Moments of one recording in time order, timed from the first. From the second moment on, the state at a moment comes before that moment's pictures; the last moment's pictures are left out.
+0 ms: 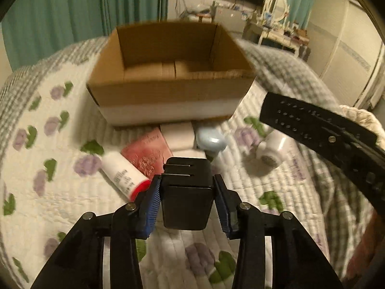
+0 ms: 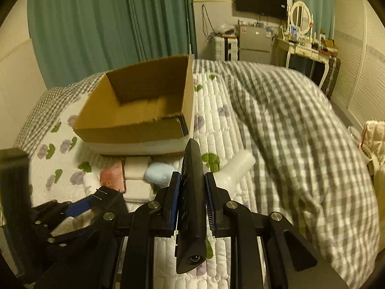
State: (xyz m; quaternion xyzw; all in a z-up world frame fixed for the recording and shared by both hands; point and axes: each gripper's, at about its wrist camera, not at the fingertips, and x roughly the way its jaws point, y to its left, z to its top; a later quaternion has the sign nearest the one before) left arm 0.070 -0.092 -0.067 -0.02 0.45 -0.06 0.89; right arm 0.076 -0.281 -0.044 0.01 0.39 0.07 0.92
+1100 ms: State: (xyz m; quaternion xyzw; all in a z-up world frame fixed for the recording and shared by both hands) left arm 0.253 -0.039 -0.018 -0.02 0.41 -0.05 0.91; right arm 0.250 -0.215 0.006 -0.01 0.31 0.10 0.94
